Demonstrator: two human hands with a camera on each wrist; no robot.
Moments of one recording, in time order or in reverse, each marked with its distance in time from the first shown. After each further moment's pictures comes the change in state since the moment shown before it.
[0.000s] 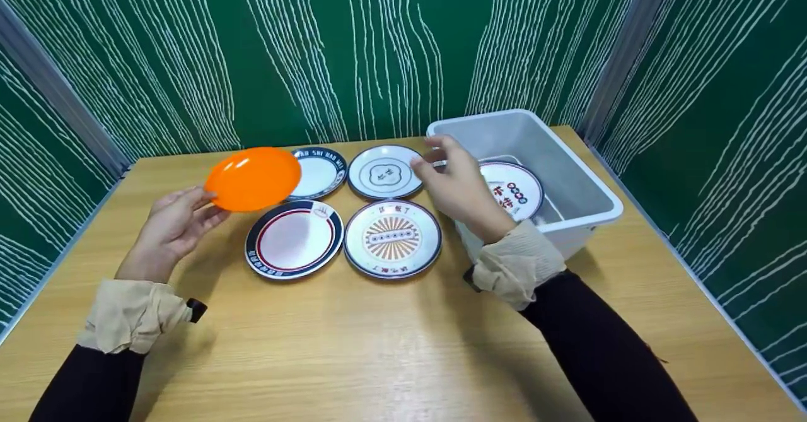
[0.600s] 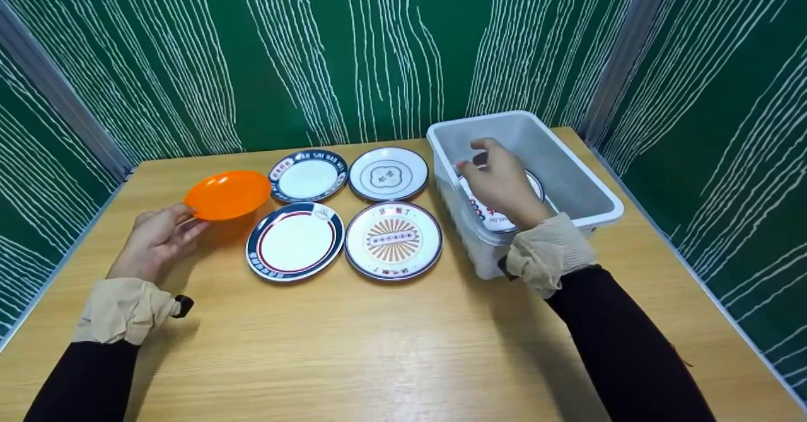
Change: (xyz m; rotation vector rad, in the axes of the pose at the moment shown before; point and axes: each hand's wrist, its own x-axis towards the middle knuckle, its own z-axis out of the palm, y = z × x) left_hand 0.035 -0.003 -0.058 -0.042 0.169 -0.104; right_hand 0.018 0.043 -0.047 -0.195 0.012 0.073
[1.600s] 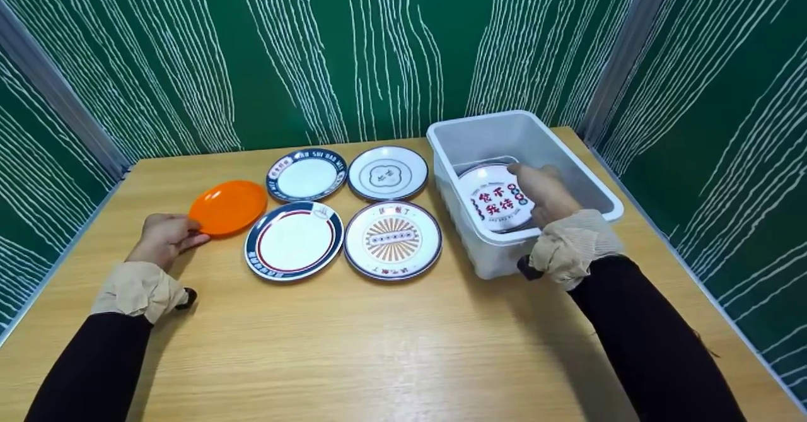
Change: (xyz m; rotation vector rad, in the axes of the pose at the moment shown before) left_hand 0.045 -0.018 -0.014 0.414 0.162 -0.015; right_hand 0.016 0.054 -0.035 0.595 -0.067 0.565
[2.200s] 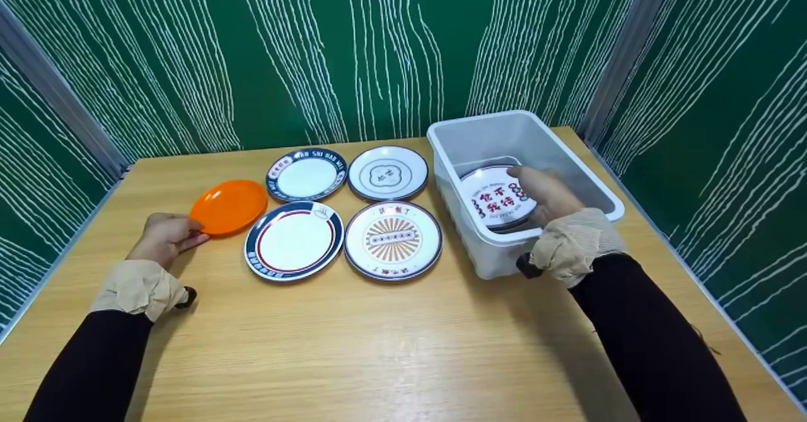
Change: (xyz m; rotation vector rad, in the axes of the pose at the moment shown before) left_hand -0.001 0.001 0.000 0.058 -0.020 0.000; right_hand -0.001 -0.002 0.001 0.117 -0.048 0.115
